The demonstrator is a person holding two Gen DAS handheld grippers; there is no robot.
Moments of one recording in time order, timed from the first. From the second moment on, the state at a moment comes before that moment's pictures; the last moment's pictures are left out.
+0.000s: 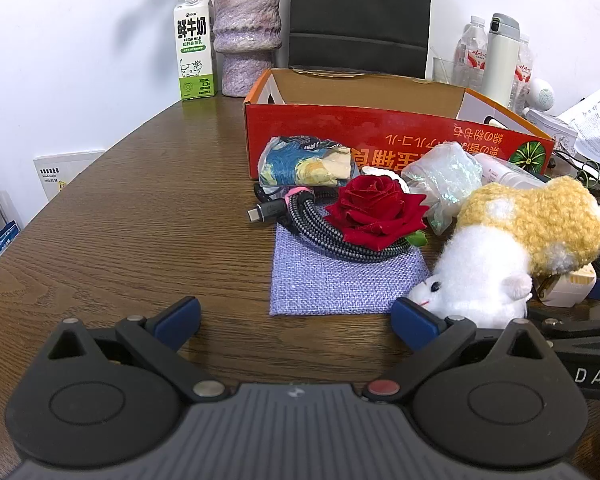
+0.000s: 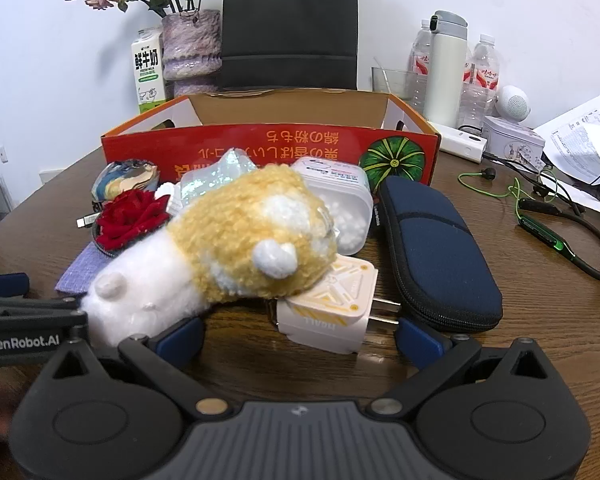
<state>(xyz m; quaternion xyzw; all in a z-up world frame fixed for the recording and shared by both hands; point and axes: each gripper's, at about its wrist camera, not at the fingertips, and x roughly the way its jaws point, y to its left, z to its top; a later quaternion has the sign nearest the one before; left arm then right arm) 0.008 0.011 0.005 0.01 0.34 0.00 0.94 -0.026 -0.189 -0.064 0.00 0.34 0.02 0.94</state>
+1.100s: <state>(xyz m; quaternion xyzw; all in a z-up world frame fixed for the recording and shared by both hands) 0.010 0.014 0.006 0.01 0.34 0.00 0.94 -0.027 -0.190 -0.065 0.00 0.34 0.02 0.94</state>
